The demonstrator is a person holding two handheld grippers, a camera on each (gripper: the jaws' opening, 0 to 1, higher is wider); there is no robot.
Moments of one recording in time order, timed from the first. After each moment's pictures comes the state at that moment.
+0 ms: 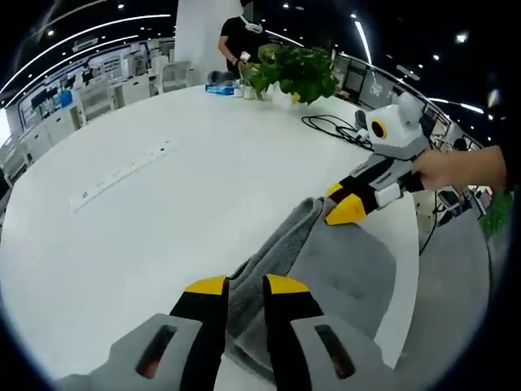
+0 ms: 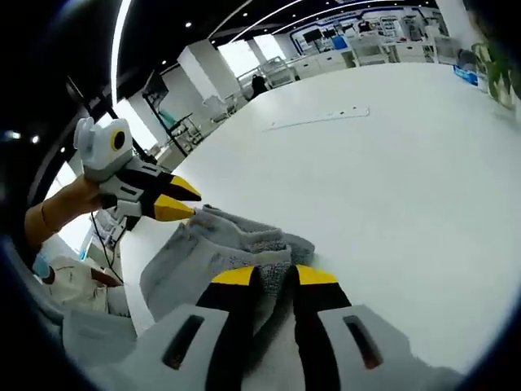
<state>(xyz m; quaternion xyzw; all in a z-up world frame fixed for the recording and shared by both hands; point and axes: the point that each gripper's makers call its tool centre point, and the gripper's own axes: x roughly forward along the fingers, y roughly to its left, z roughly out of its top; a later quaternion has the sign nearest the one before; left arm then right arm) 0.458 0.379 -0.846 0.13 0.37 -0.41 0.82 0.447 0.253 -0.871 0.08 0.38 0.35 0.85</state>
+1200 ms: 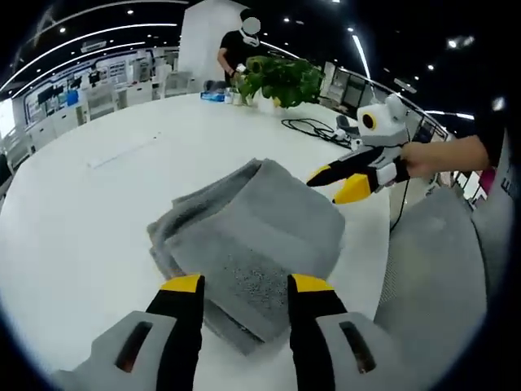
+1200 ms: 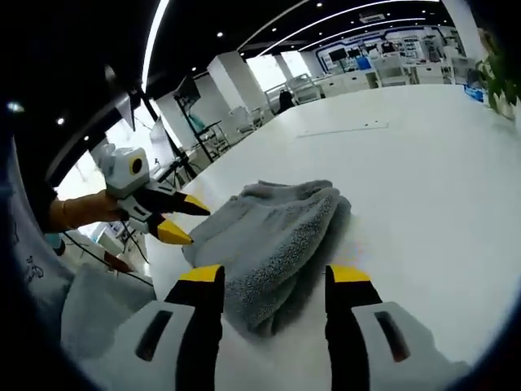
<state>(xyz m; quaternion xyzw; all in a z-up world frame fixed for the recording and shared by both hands) 0.353 0.393 -0.860 0.09 0.35 -0.41 0.83 0.358 0.252 -0.860 0.10 0.33 0.42 0.84</state>
